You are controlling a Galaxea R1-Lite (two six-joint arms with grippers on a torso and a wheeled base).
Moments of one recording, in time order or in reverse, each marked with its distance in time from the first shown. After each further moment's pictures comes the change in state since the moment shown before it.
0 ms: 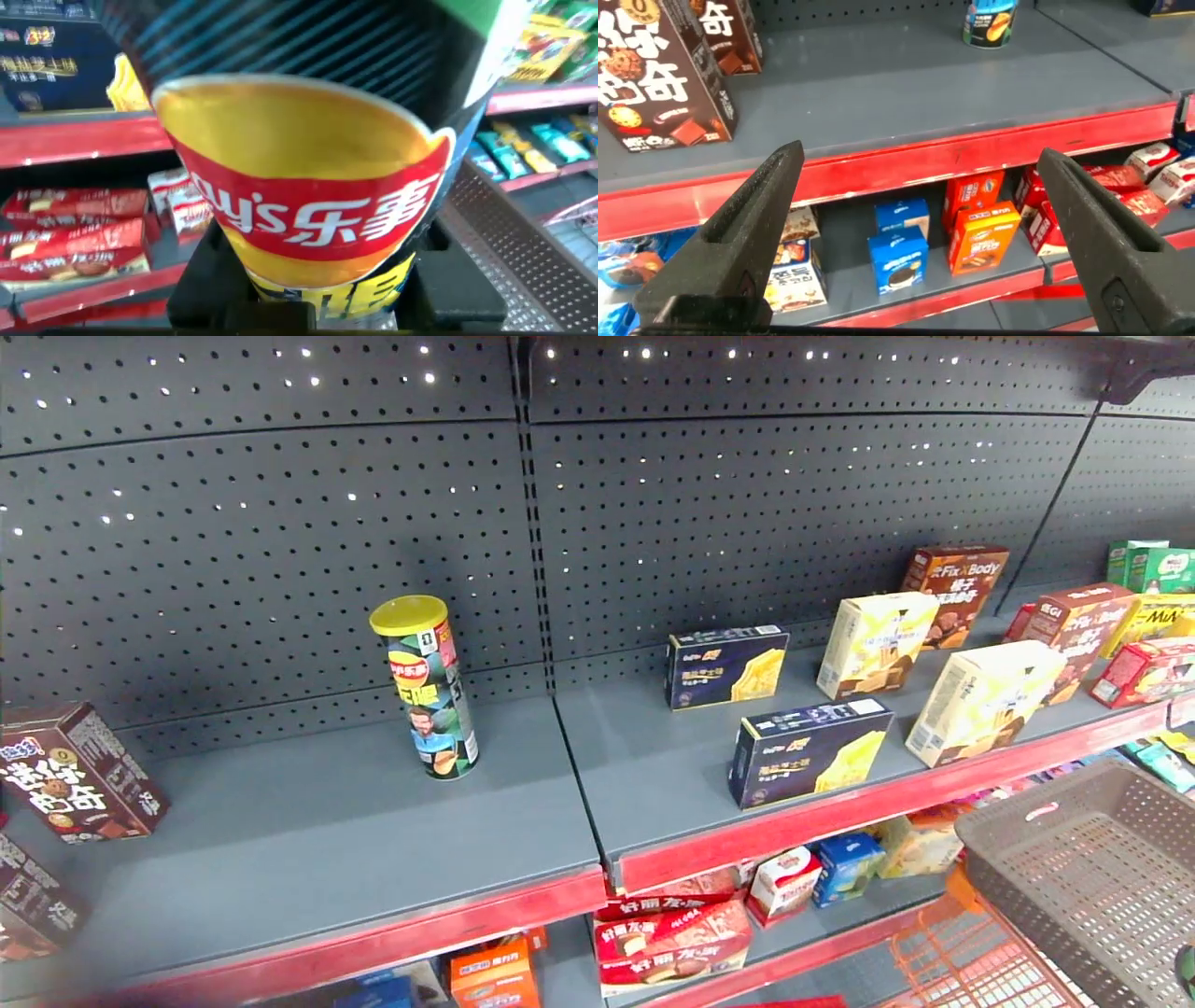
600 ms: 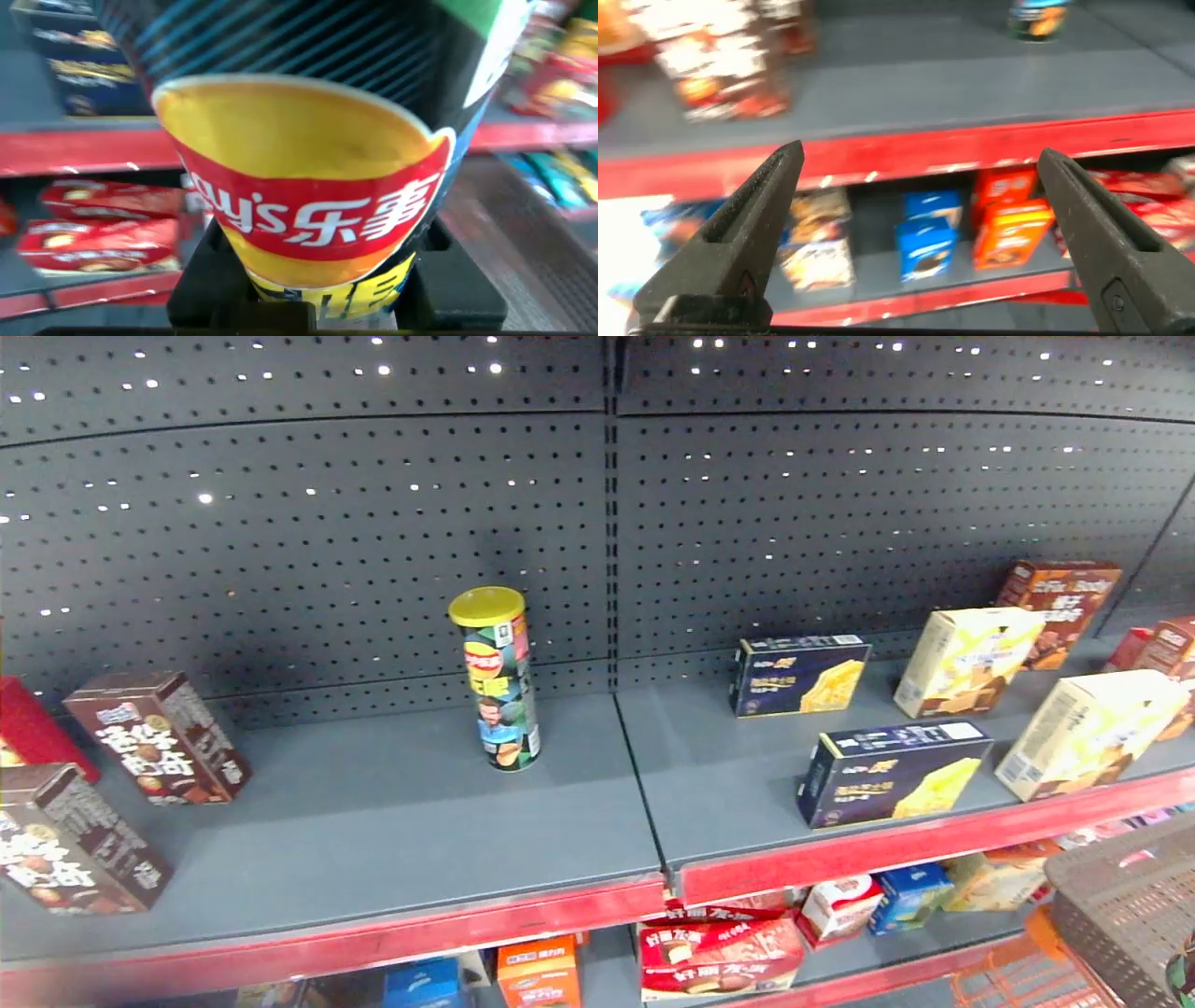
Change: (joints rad) left arm -0.001 0.000 0.000 0.000 -0.001 -0.001; right arm 0.001 0.002 0.004 0.000 0.000 -0.014
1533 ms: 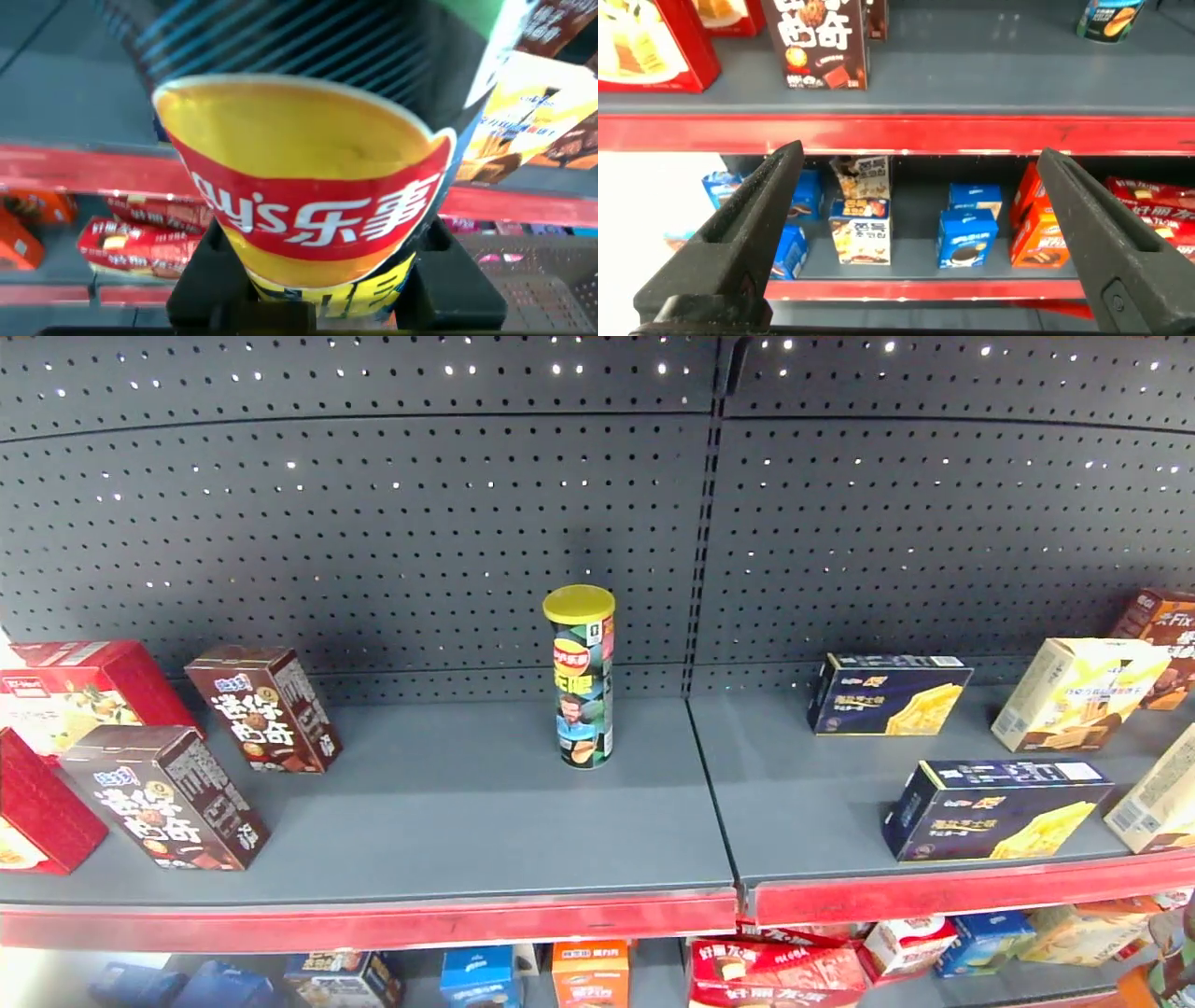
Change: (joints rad) left arm 0.000 0.000 0.000 -0.001 0.000 0.000; right arm 0.051 0.000 0.026 -0.027 -0.003 -0.020
